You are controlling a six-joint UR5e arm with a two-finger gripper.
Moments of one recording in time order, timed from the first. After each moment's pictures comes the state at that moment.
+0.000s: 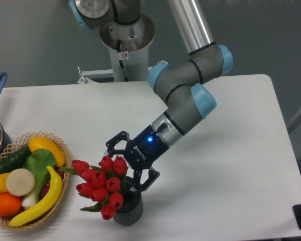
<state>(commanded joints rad) 2.51 -2.04 -1.70 -0.74 0.41 1.24</state>
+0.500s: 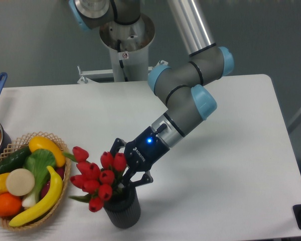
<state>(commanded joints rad) 2.52 -2.05 -1.65 -0.74 0.41 1.23</state>
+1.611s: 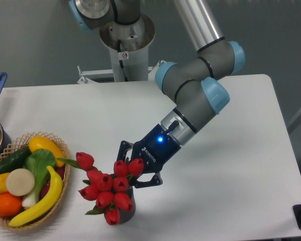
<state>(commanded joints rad) 2.53 -2.03 -1.54 -0.74 0.41 1.01</state>
